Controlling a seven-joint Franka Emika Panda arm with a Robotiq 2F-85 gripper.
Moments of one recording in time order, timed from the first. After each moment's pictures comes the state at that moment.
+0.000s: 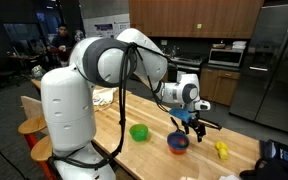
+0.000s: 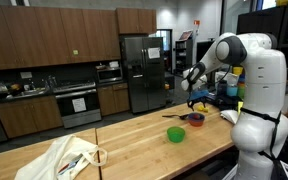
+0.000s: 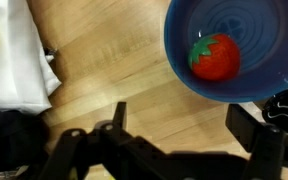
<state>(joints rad) -0.19 0.09 -0.24 -2.22 -0.32 2.22 0.42</state>
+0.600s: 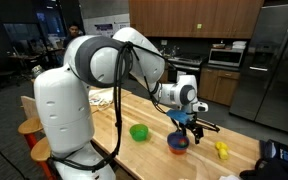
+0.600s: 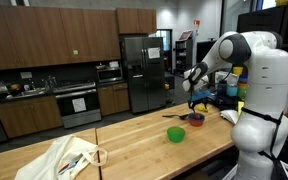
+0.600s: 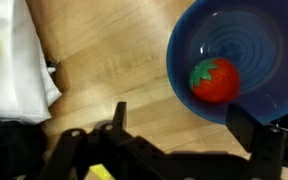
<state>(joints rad) -0.19 0.04 -0.24 -2.28 -0.33 2.23 0.40</state>
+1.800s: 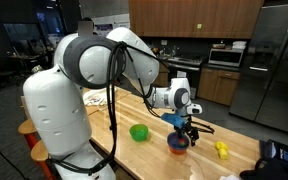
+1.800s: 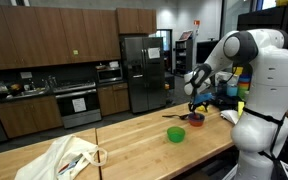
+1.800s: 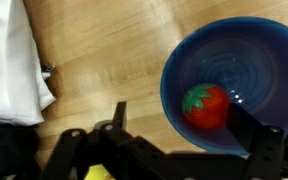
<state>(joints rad) -0.19 -0.02 -0.22 -2.39 -0.40 2.29 0.41</state>
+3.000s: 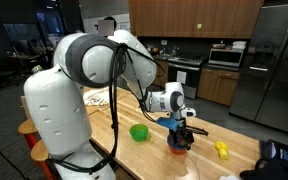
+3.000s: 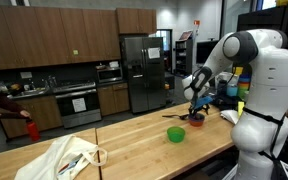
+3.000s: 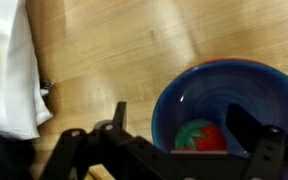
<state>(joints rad) -0.19 -0.02 -0.18 -2.44 -0.47 2.27 0.46</state>
